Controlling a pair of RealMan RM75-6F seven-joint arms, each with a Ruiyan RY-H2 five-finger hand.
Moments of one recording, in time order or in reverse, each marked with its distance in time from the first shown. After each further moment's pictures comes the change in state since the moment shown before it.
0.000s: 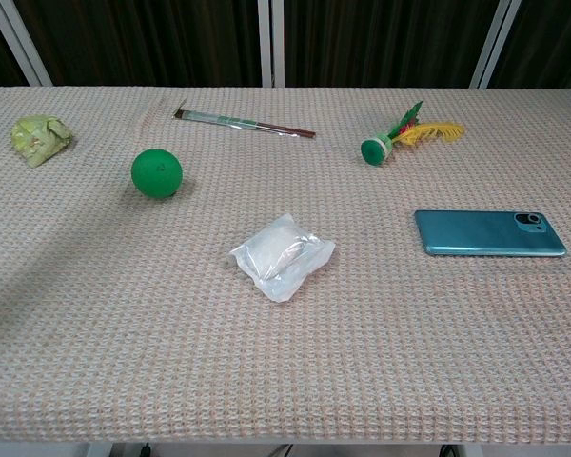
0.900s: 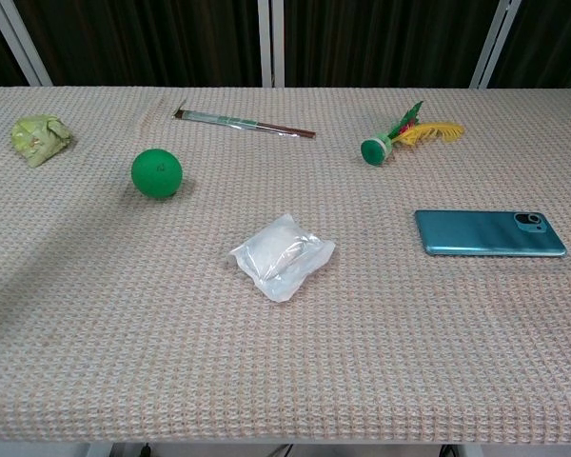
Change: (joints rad) left arm -0.008 0.005 0.018 0.006 -0.014 -0.025 0.015; right arm 0.022 0.113 -0.062 -0.215 0.045 -0.247 -0.236
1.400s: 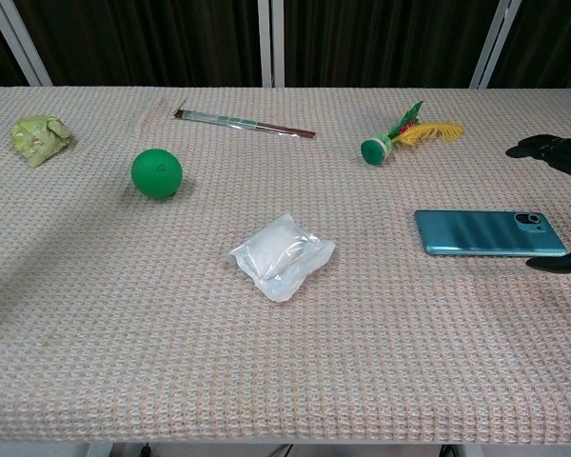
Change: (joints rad) left arm 0.002 -0.028 0.009 0.053 -0.003 0.005 -0.045; right arm 0.102 0.071 0.012 -0.297 0.184 -0.248 -0.591
